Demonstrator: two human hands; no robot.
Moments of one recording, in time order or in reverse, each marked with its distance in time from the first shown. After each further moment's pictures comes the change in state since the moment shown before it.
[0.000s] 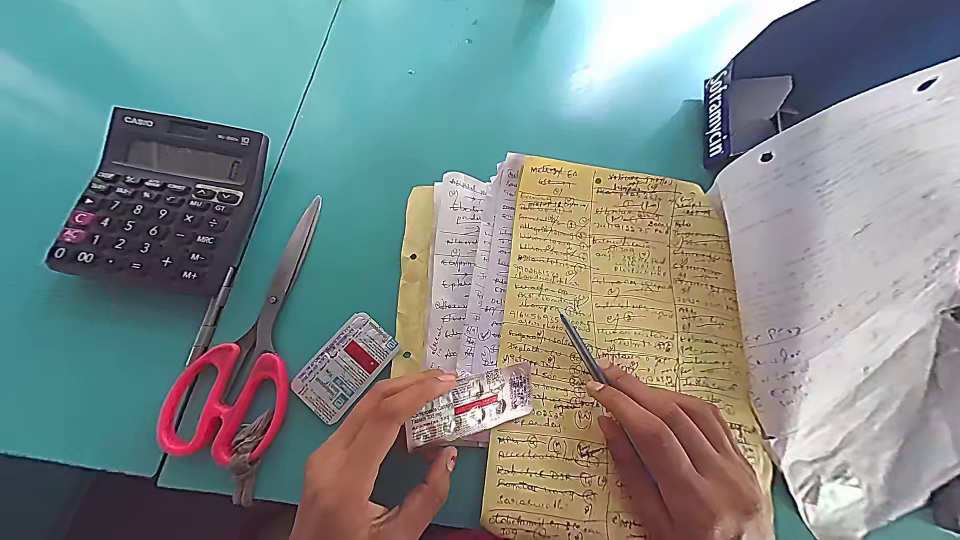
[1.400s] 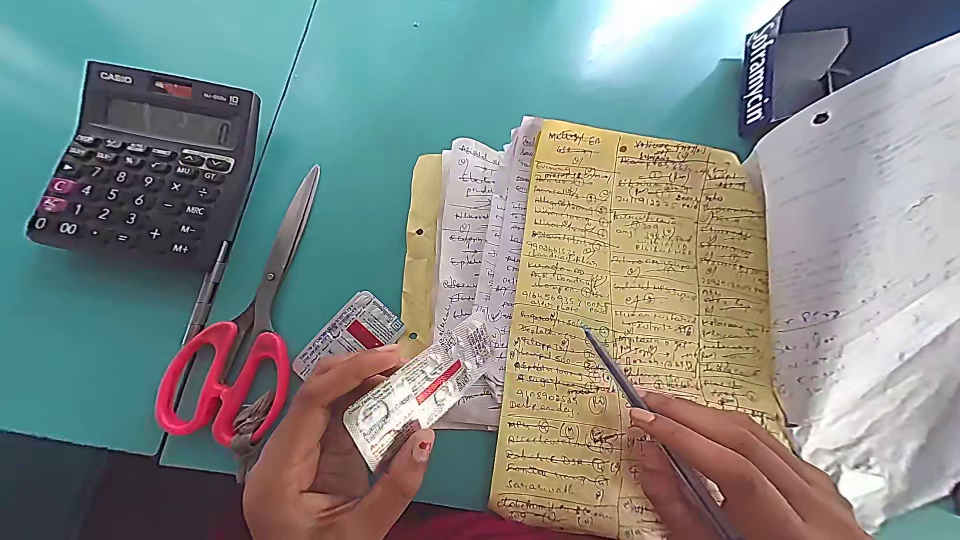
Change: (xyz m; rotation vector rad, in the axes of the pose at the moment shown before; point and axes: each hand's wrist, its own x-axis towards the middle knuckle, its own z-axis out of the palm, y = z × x) left_hand -0.001 0.005 -0.003 -0.171 0.274 -0.014; right_hand -0.009 0.005 -0.009 0.160 0.105 -0.068
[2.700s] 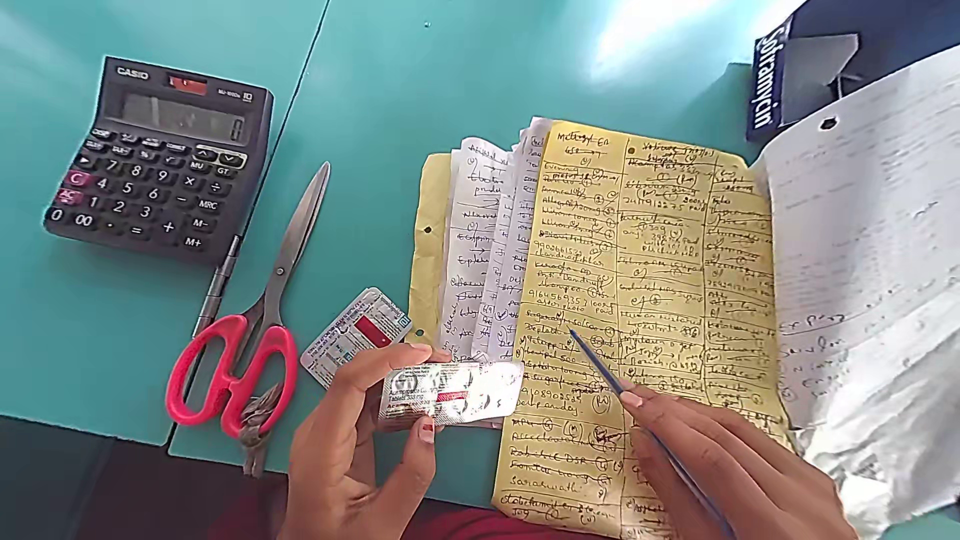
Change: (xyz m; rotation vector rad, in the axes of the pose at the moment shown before) left_hand 0.001 -0.002 0.002 0.008 -0.119 -0.023; right_hand 0.002 0.000 0.002 -0.076 -0.038 -0.022
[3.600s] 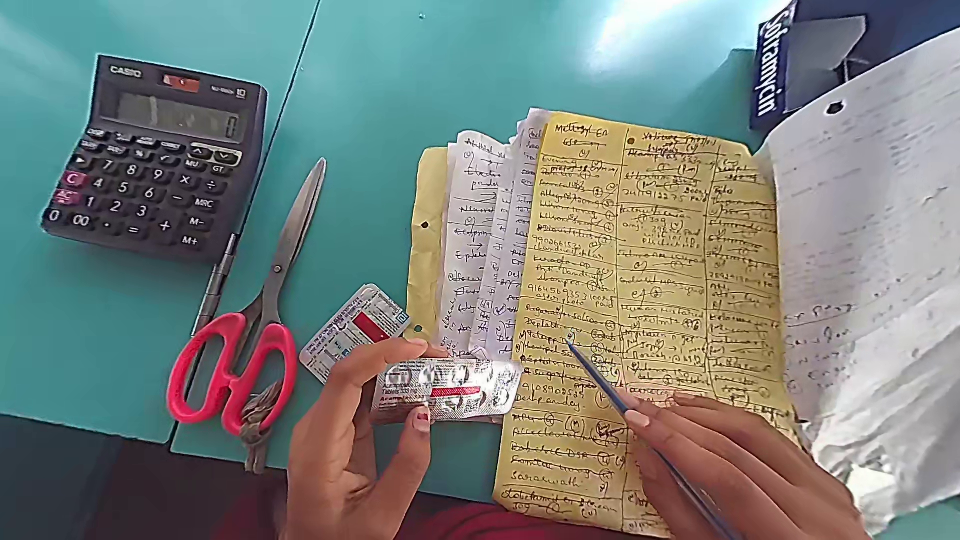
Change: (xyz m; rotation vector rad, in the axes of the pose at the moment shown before) left_hand 0.000 0.001 0.000 0.060 0.018 -0.009; right_hand -0.008 -0.002 -0.002 0.066 0.031 -0.008
